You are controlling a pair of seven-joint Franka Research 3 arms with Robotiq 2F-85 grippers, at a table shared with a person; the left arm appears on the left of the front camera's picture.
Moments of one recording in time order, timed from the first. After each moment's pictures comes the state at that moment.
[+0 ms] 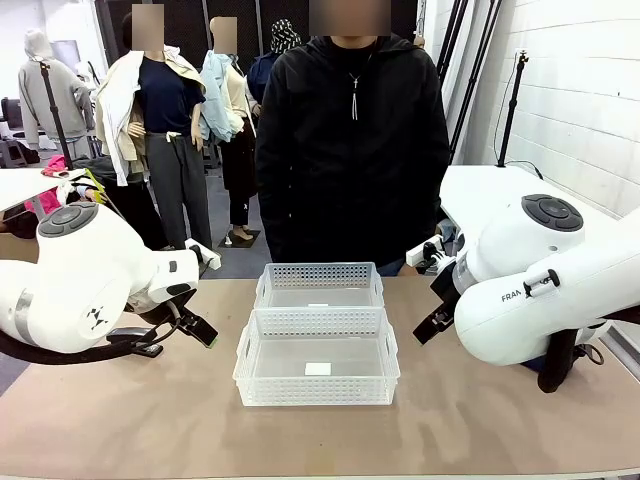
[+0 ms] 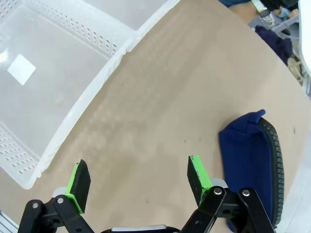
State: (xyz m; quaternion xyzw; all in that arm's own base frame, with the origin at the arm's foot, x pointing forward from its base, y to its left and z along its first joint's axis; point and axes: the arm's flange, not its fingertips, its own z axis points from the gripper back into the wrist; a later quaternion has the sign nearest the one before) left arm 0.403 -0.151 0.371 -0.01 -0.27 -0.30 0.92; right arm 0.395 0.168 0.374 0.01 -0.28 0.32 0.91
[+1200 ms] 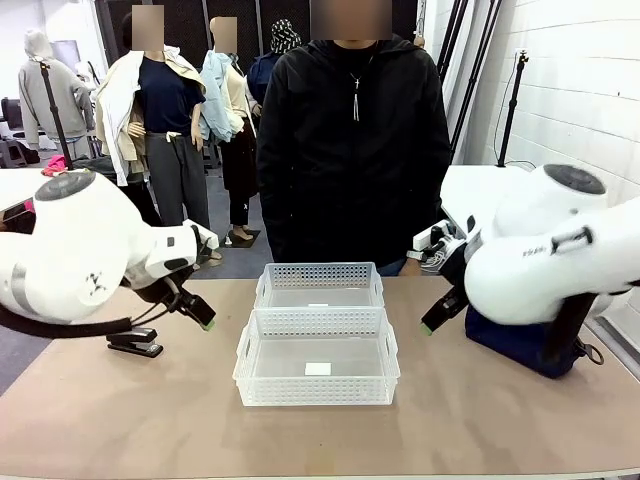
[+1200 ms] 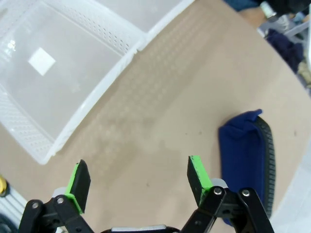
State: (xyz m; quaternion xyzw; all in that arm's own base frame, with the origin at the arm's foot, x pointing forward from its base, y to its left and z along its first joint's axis) left arm 0.415 -0.149 0.412 -0.02 -0.25 -0.29 0.92; right arm 0.393 0.151 0.412 0.04 -0.25 0.34 0.90
